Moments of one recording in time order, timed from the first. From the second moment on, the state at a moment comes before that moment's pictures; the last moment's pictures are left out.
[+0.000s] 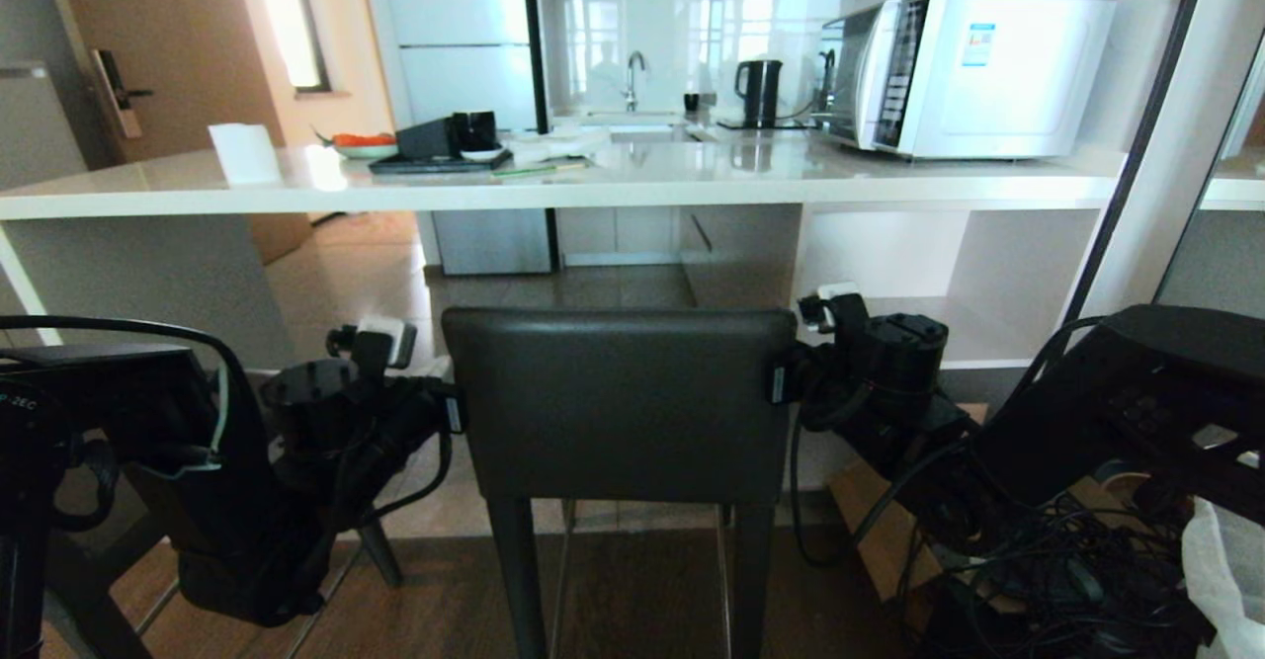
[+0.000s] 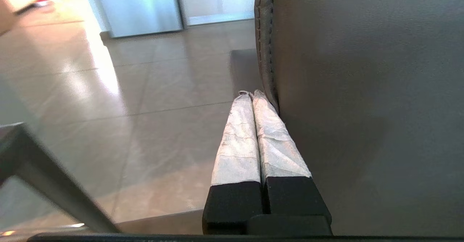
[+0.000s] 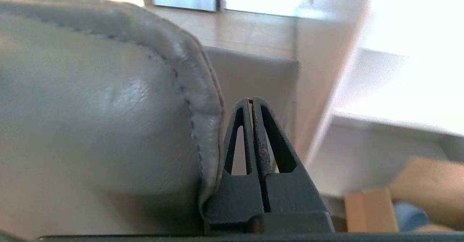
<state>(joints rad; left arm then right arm) -0.28 2.17 -0.59 -1.52 0.03 0.02 0.48 2.20 -0.94 -1.21 -0.13 -0.03</state>
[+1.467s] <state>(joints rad) -0.26 2.16 -0.60 -1.52 0.02 0.02 0.50 2.29 -1.06 -1.13 -0.18 -0.03</state>
